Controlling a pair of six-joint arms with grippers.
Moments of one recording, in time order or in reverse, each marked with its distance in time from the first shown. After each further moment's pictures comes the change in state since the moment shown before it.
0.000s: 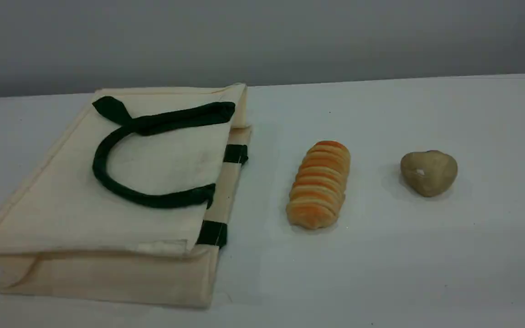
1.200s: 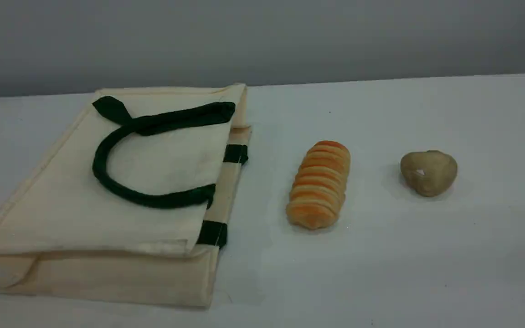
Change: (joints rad) left arm -0.051 0.117 -0.041 0.128 -0.025 -0.127; right arm 0.143 0.121 -0.073 -0.009 -0.108 0.111
